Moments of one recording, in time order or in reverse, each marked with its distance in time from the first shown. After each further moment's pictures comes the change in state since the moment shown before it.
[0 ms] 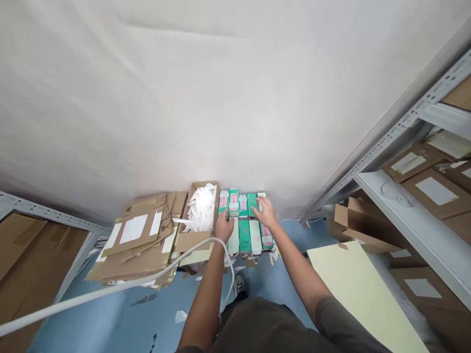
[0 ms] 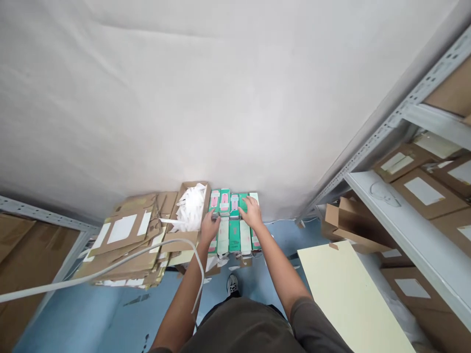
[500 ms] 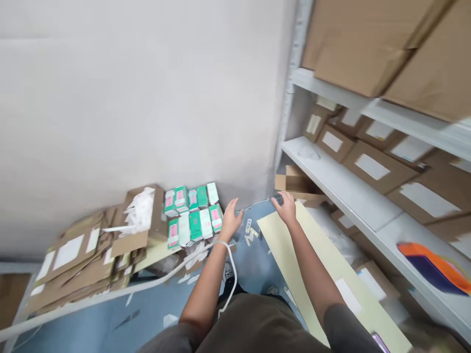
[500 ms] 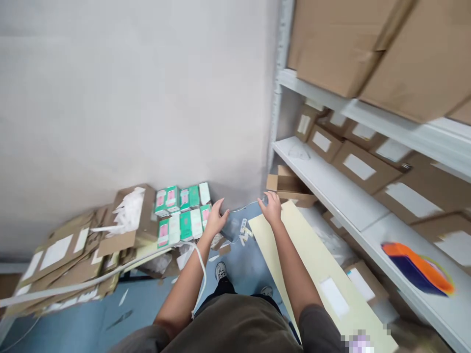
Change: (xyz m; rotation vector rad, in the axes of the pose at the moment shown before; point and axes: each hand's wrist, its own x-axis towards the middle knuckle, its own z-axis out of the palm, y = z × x) left_hand -0.190 0.228 0.206 -0.038 -0.347 0.371; right_hand -0.234 0.185 -0.323 -0.193 0.402 0.277
